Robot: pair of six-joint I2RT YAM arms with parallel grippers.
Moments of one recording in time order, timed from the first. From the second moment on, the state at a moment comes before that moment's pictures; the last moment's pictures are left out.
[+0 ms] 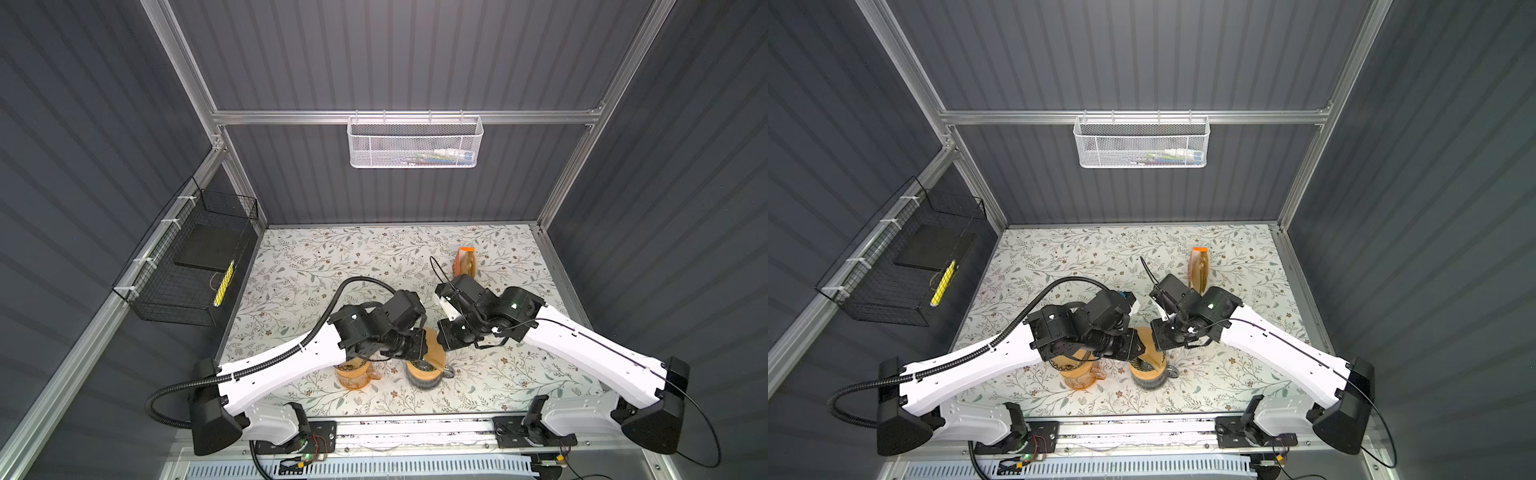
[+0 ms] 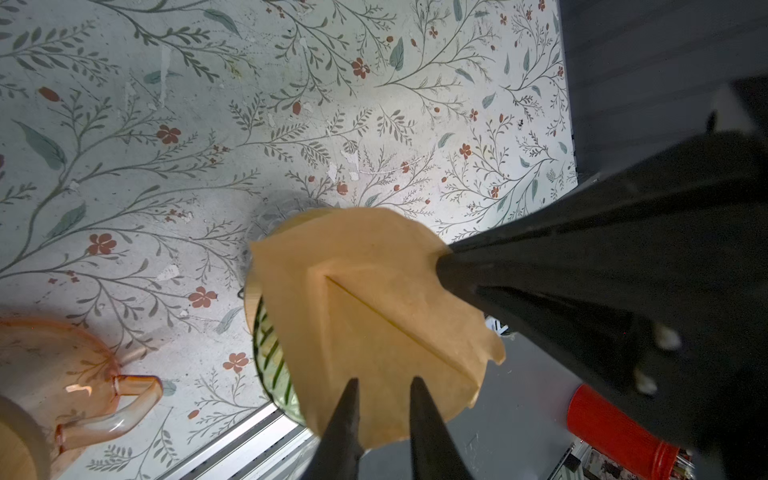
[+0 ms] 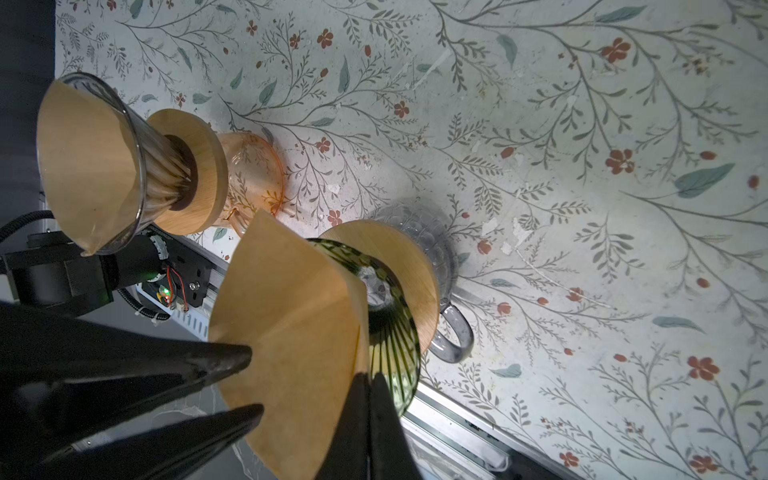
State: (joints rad) left arm -1.11 1.34 1.24 -0.85 0.15 -0.82; right arm 0.90 1.29 1.26 -1.09 -0.12 0.59
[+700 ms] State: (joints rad) left arm -1.11 1.31 1.15 -0.79 0.14 -0.83; right arm 0.90 1.34 1.26 -1.11 -0.06 0.59
